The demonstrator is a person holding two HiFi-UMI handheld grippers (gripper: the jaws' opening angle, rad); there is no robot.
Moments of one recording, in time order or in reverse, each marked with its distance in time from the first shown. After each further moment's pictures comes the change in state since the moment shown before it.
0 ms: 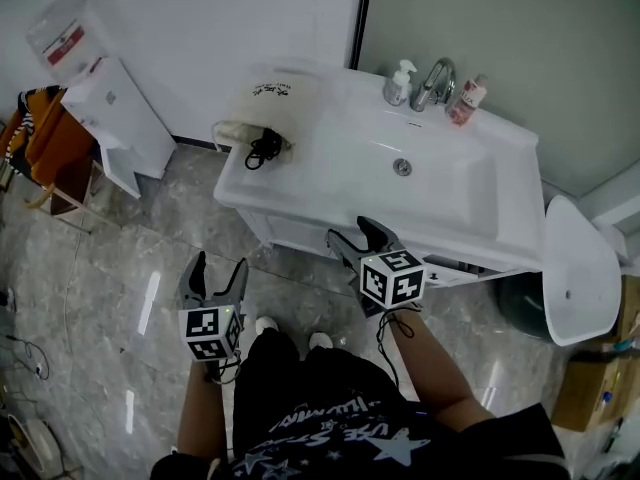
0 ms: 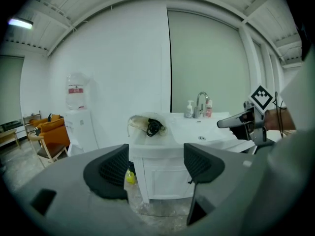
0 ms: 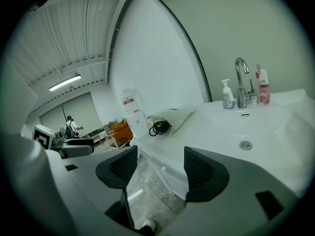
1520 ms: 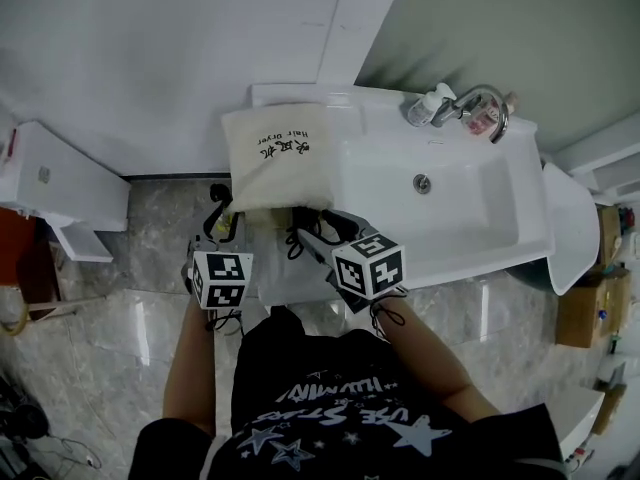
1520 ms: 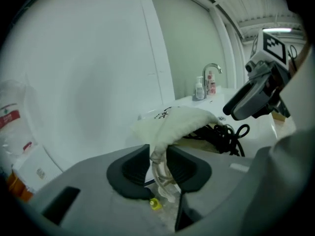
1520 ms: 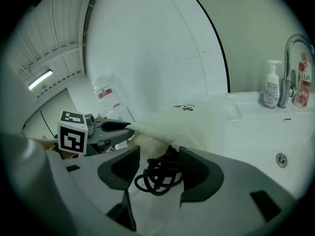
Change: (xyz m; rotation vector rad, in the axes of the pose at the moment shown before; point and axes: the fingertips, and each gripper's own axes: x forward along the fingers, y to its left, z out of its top) left arm 0.344 0.153 0.084 0.395 0.119 -0.343; right arm 0.286 0.012 0.097 0.116 0.174 -0.147
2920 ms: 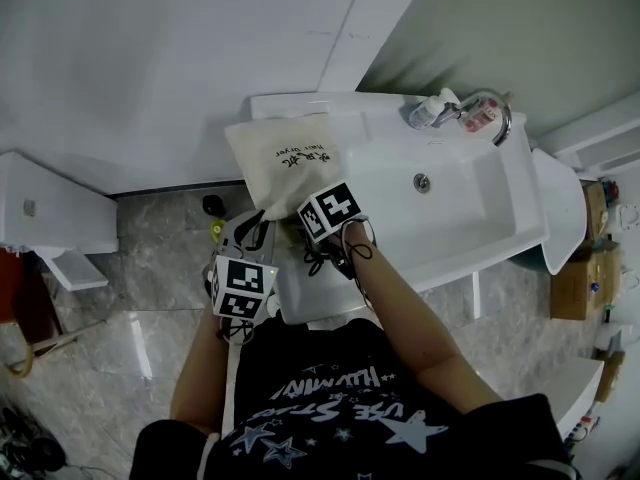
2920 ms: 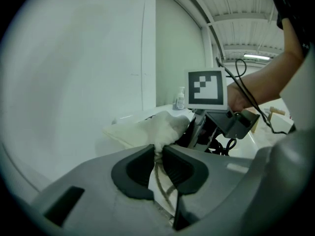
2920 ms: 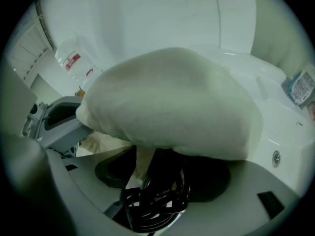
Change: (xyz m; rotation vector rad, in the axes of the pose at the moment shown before) left arm 0.034 -0.023 0.024 -0.021 -0.075 -0.334; right arm 0.110 -0.041 -0.022 0.065 0.546 -0.137
